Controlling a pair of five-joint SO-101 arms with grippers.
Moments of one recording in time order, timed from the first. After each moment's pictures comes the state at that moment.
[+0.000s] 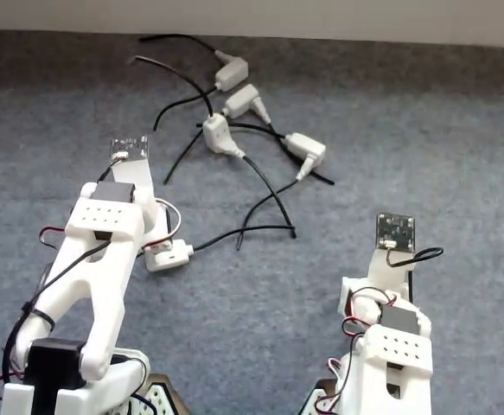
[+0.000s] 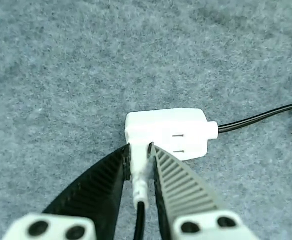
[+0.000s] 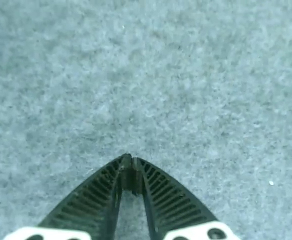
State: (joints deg) left arm -1.7 -16.0 39.8 68.5 14.6; right arm 10.1 -62.7 88.0 43.9 7.3
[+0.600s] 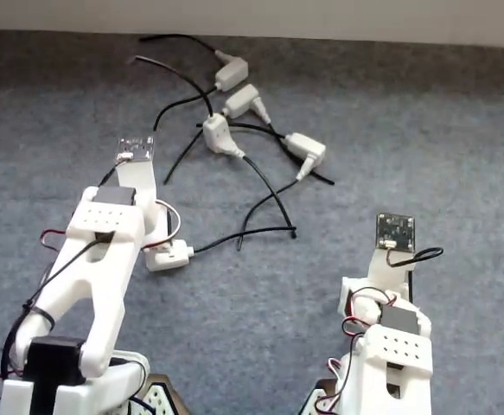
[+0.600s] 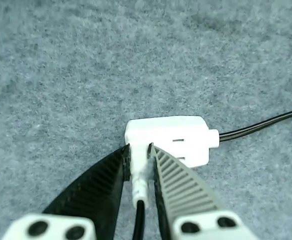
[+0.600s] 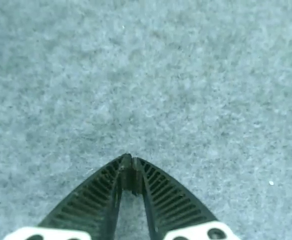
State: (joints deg) left arm -1.7 -7.6 40.0 63.0 11.2; right arm 10.1 -62.7 88.0 43.9 7.3
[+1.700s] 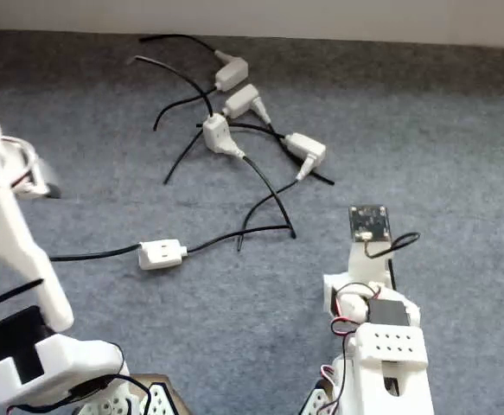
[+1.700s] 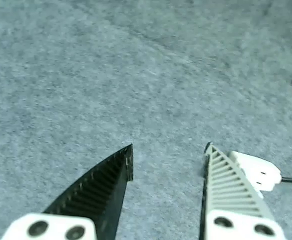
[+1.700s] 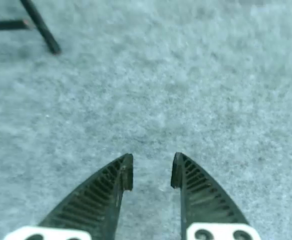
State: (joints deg) left arm -38.1 -4.5 -8.9 97.1 -3.6; right arm -0.4 -62.7 83.1 48.6 7.3
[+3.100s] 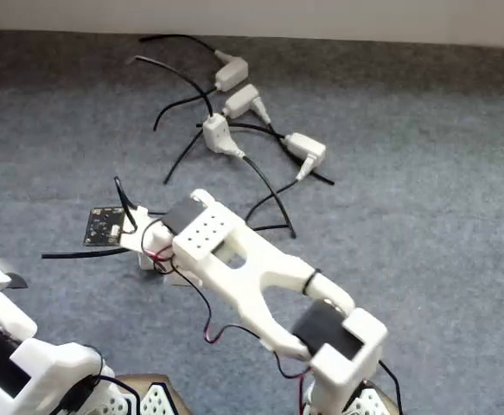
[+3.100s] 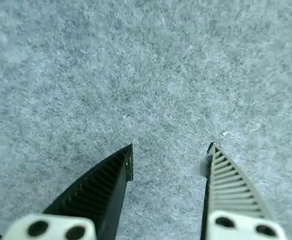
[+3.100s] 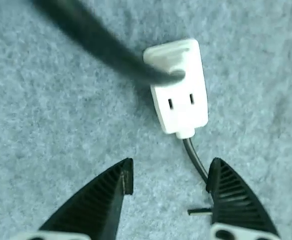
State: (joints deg) left arm -62.7 -4.5 29.0 70.5 -6.8; right arm -52.0 12.7 4.6 69.7 40.1
